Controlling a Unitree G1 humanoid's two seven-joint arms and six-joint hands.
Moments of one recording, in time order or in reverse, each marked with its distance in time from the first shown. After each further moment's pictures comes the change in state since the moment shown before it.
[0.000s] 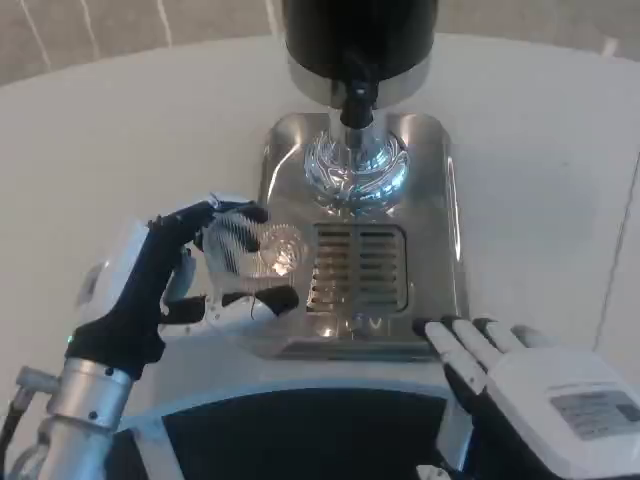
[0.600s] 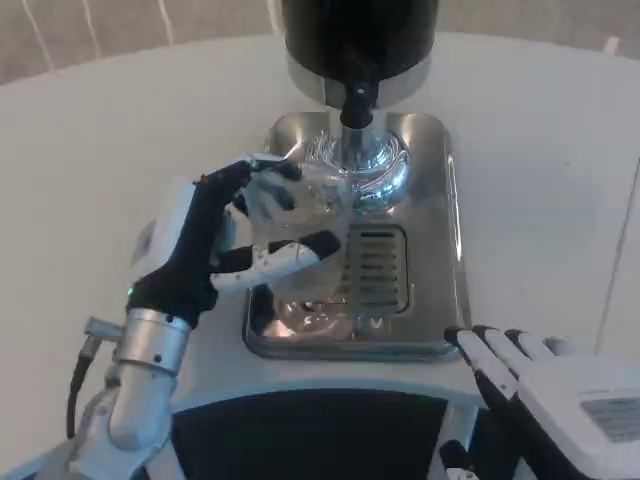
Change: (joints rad) left arm -0.284 -0.061 -0.132 0.366 0.038 -0.035 0.192; right arm -0.006 0.007 -0.101 -0.001 0.052 -0.012 0.046
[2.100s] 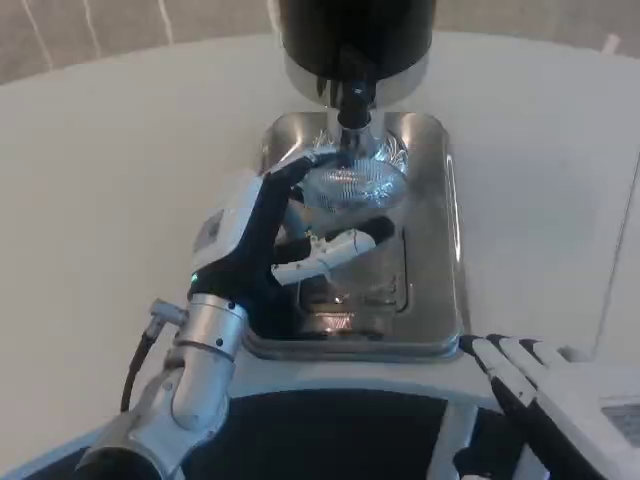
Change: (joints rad) left arm -0.137 -0.077 -0.129 0.164 0.044 0.063 0.103; right arm -0.012 0.001 -0.106 0.000 0.100 -0.030 0.059
